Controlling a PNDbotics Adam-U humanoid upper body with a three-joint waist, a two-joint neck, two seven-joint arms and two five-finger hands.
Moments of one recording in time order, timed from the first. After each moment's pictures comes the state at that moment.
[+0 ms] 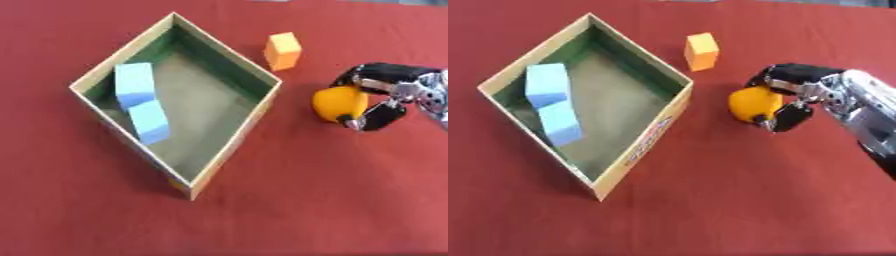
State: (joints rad) left arm -0.28 0.37 0.16 -1.98 0.02 -0.34 0.34; right arm -0.50 -0.93 0.34 -1.61 0.51 0.10 0.45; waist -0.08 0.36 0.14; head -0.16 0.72
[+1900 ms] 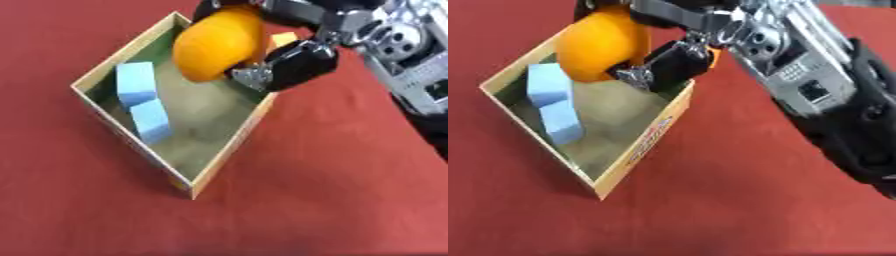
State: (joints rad) left arm -0.27 0.36 0.15 -1.98 0.05 -0.33 0.32; right arm -0.91 -0.61 0.49 -1.90 0.49 0.01 0.53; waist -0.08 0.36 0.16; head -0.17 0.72
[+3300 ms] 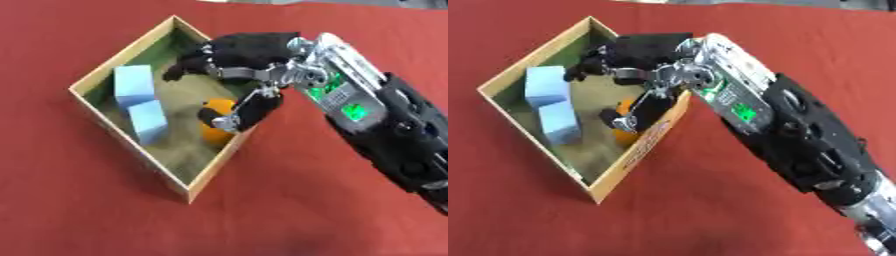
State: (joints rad) left arm -0.27 0.35 0.15 -1.98 0.06 -0.33 0.32; right arm -0.87 -0.51 0.46 -1.78 0.59 -0.12 0.65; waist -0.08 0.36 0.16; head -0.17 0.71
